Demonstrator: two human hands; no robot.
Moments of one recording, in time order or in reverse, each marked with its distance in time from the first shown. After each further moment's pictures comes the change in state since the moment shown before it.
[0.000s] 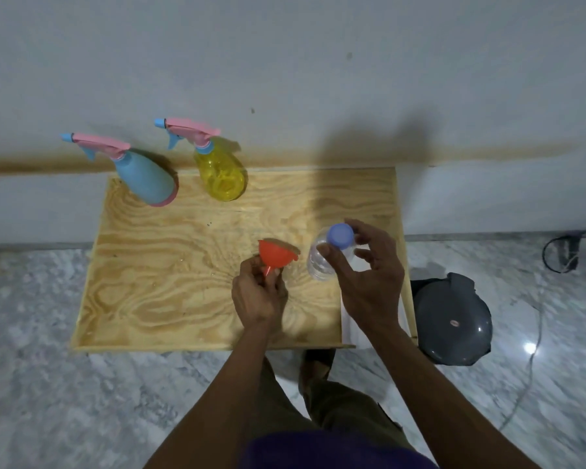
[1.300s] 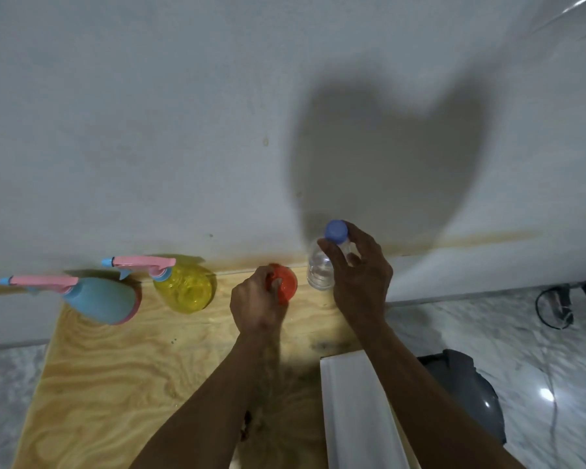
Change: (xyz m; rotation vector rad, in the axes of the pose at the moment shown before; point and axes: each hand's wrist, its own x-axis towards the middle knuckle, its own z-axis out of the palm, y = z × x) left_hand 0.127 0.148 0.073 0.301 -0.081 0.302; right_hand 0.188 0.028 0.030 -0.017 0.174 0.099
